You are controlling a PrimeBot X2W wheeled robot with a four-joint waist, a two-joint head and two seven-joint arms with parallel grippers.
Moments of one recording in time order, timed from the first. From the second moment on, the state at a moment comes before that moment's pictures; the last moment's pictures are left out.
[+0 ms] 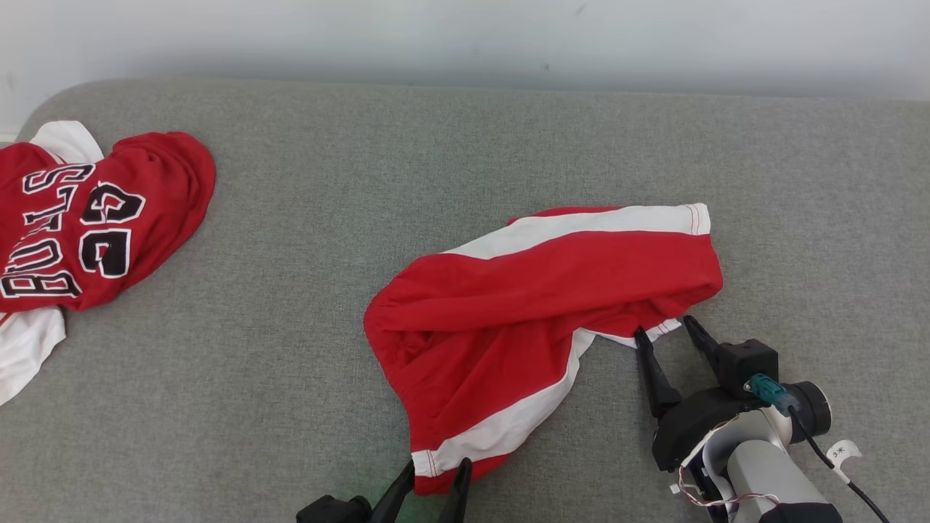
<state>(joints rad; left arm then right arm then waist) -0.10 0.08 -0.53 0.34 -0.60 -0.13 -0.26 -0.45 -0.13 0.14 0.79 0.11 0.13 -0.26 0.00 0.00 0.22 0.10</state>
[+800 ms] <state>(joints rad) -0.06 0.09 -0.39 0.35 -0.55 -0.13 -0.26 -0.25 -0.14 0.13 0.59 0.24 0.13 -0.26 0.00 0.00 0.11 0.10</state>
